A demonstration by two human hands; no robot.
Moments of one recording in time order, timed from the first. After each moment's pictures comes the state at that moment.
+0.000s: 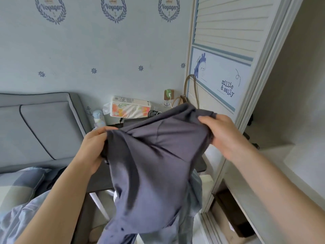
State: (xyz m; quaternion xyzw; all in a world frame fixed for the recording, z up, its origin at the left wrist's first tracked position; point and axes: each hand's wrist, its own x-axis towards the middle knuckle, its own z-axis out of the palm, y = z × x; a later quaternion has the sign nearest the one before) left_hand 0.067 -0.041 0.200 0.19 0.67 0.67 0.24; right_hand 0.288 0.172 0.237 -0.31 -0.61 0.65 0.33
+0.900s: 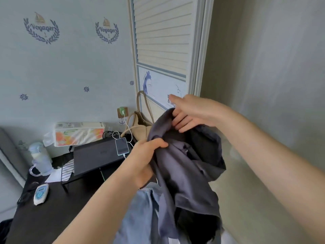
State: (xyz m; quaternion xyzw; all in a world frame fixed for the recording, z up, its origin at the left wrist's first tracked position) left_hand 0.233 0.092 0.255 0.26 0.53 0.63 0.51; right_hand 0.340 0.205 0.345 -0.42 -0.77 0.46 0.16
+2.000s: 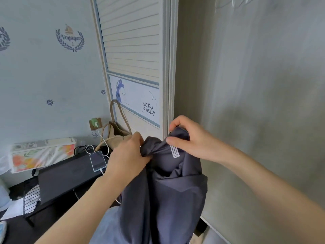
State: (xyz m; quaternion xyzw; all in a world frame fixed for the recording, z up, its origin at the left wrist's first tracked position) left_hand 0.202 0.136 0.240 0.64 0.70 0.31 -0.02; right_hand 0.405 0.191 0.286 -0.30 -0.85 0.31 0.30
